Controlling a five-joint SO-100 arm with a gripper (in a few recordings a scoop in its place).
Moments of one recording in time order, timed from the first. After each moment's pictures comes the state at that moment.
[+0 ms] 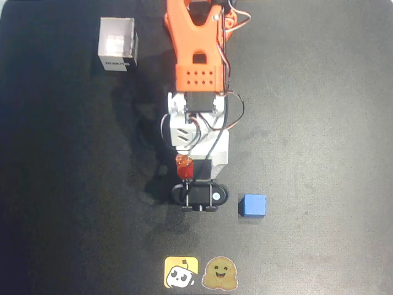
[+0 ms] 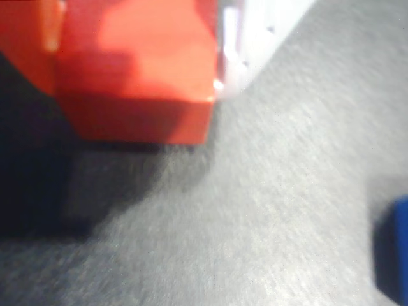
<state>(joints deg) -1.4 93.3 119.0 43.9 95.4</state>
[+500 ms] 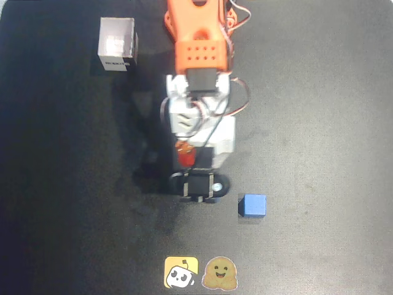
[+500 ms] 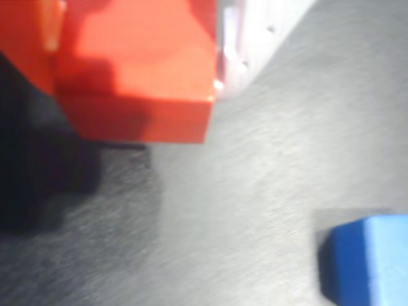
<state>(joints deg) -3.7 99.1 106.8 63.5 100.5</state>
